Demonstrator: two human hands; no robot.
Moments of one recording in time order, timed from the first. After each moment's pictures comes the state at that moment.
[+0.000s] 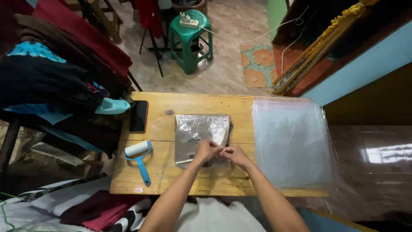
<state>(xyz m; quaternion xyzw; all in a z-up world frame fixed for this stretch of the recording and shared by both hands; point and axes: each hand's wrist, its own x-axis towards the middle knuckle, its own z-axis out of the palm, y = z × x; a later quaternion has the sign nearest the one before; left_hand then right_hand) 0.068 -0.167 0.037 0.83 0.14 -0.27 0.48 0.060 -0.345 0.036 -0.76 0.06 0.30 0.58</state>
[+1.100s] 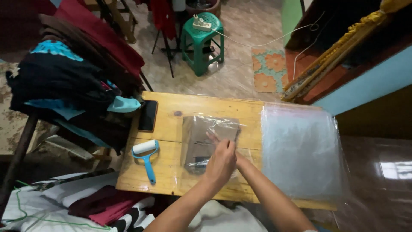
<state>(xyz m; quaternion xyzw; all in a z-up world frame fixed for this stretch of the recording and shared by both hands) 0.025 -0.198 0.151 0.96 -0.11 0.09 0.25 0.099 -0.289 0.041 -0.80 -0.29 0.23 0.47</state>
